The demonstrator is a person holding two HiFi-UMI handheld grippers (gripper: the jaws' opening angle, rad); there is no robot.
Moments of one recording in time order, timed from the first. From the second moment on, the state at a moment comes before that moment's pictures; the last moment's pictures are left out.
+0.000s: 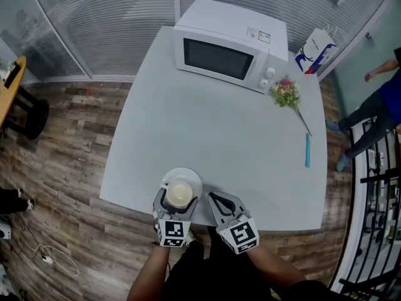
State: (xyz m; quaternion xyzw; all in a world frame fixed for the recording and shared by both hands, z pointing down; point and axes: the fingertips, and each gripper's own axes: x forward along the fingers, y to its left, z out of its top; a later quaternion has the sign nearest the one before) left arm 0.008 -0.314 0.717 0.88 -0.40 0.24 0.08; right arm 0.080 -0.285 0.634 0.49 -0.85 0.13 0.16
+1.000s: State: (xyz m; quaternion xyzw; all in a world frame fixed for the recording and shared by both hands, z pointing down) left arm 0.000 -0.310 0.657 0.89 -0.43 0.18 0.04; right arm 0.087 -0.277 0.609 0.51 -0.84 0.10 0.14
